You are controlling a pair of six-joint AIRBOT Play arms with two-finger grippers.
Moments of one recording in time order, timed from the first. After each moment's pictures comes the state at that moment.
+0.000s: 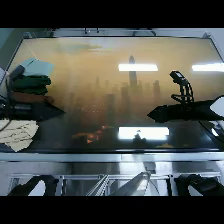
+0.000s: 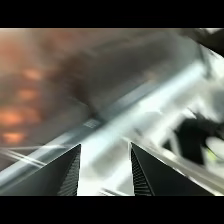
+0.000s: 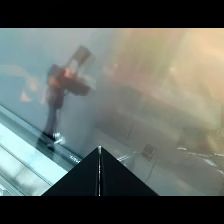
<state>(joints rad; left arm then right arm) 0.27 -0.92 0.96 0.72 -1.55 -1.18 0.19 -0.90 0.80 -0.92 1.09 1.26</state>
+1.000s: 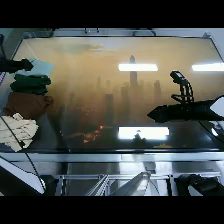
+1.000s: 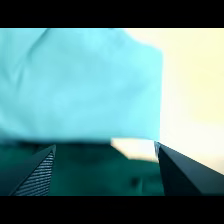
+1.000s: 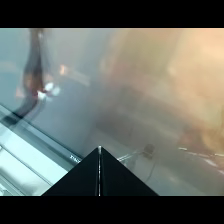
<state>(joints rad) 0.36 -2.03 1.99 1.14 -0.83 -1.02 0.19 -0.90 0.80 -0.92 1.09 1.26</state>
